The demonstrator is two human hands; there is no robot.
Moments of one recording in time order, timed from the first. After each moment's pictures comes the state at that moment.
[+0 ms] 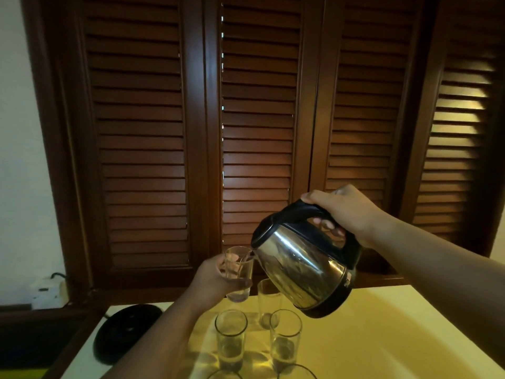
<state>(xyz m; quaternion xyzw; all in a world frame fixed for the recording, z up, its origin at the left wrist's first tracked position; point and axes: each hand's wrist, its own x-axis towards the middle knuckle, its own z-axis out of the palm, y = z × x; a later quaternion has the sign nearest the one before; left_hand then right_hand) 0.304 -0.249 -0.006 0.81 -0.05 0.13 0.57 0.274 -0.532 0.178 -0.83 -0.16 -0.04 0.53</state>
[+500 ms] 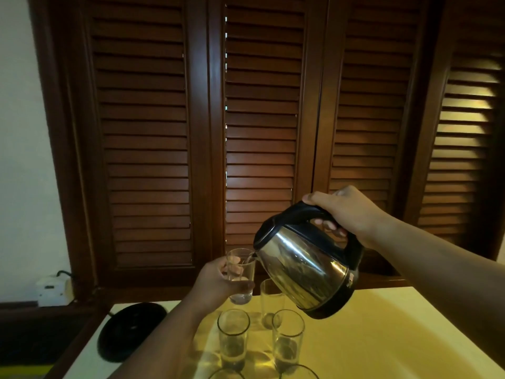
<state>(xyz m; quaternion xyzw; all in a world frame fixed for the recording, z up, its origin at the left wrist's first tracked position) 0.298 -0.249 -0.012 0.81 -0.03 0.11 0.58 0.276 -0.530 0.177 -0.84 -0.16 -0.05 0.52</state>
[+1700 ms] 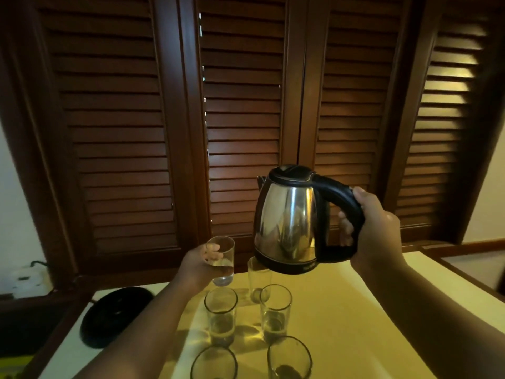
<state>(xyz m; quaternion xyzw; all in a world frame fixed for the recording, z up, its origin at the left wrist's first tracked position) 0.338 -0.237 -0.048 0.77 0.05 0.08 0.63 0.239 -0.555 0.094 -0.57 -0.11 -0.18 0.79</state>
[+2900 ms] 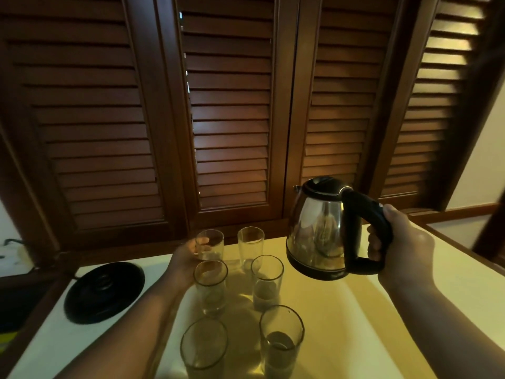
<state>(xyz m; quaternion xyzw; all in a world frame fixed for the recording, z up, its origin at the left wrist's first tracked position) 0.344 -0.242 -0.088 0.50 0.19 -0.02 0.84 0.224 -0.604 0.018 -0.62 0.05 -0.26 0.74</state>
